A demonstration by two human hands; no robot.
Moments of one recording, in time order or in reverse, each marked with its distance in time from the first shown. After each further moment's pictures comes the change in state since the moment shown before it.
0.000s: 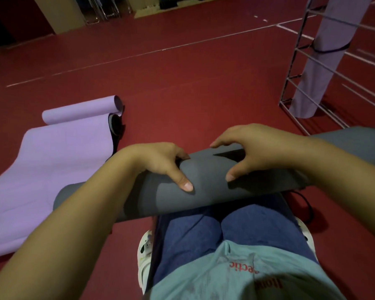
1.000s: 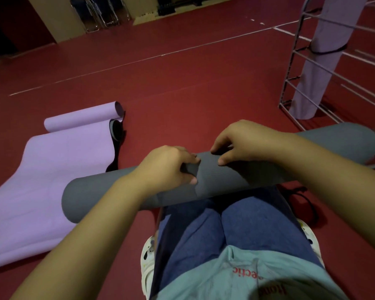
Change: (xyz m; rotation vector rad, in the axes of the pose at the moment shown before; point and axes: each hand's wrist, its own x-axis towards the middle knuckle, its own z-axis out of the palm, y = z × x) left_hand -0.017 0.020 0.026 0.396 0.506 0.143; right_hand 0.026 0.002 -0.002 0.060 0.025 0.070
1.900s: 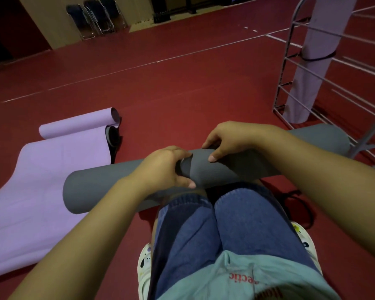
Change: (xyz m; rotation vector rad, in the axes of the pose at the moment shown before) left_hand 0.009 -0.007 0.003 -0.072 0.015 -0.049; right_hand 0.038 0.015 -0.007 0.005 -0.125 0.027
